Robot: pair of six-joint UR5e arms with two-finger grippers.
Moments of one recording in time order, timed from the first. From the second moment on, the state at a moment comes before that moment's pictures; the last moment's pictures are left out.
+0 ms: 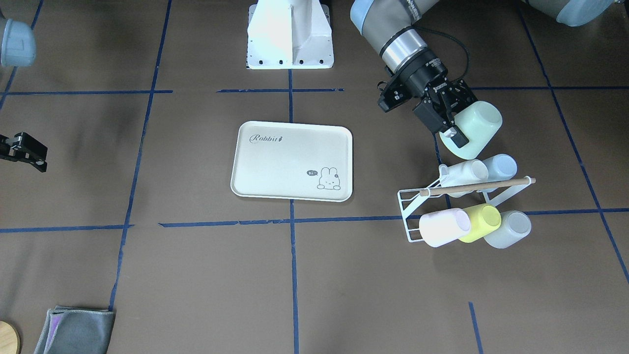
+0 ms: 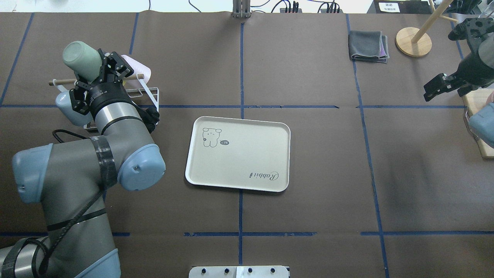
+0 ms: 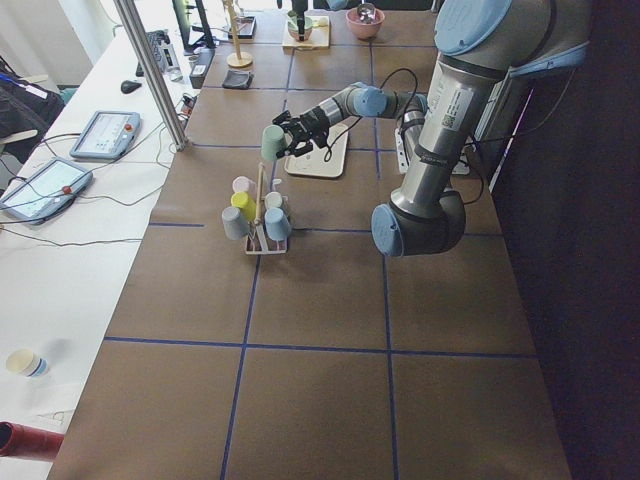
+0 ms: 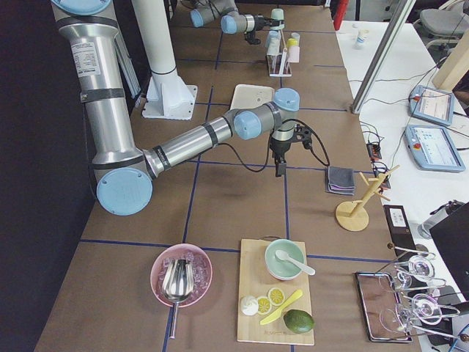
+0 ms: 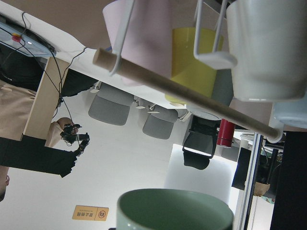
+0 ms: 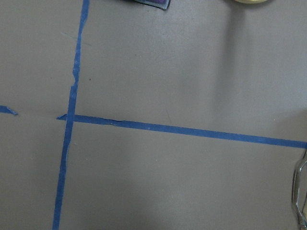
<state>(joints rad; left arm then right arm) -0.43 -2.07 -2.08 -0.80 -0.58 0.74 1.14 -1.40 1.85 -1.63 2.19 0.46</state>
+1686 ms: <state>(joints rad) -0.43 -2.08 -2.23 -1.43 -1.16 -0.31 1.15 -1.40 1.85 -1.63 2.19 0.46</state>
